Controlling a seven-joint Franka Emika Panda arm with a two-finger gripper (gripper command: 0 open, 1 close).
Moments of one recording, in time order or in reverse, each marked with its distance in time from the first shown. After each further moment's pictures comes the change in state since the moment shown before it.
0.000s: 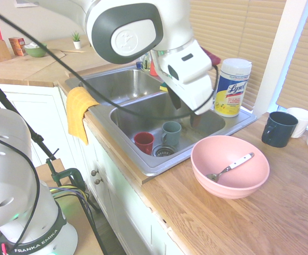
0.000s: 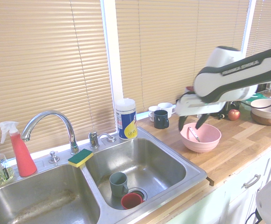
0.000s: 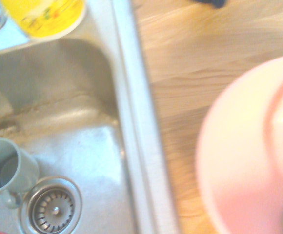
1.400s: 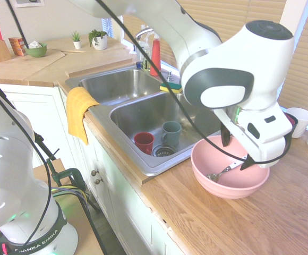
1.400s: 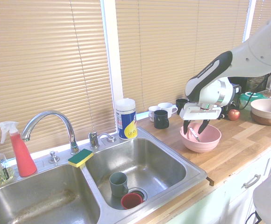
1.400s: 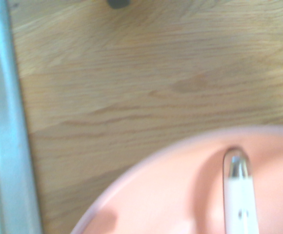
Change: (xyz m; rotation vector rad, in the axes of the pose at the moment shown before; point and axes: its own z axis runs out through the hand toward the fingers) arm 0.128 -0.006 0.130 -0.112 -0.088 0.074
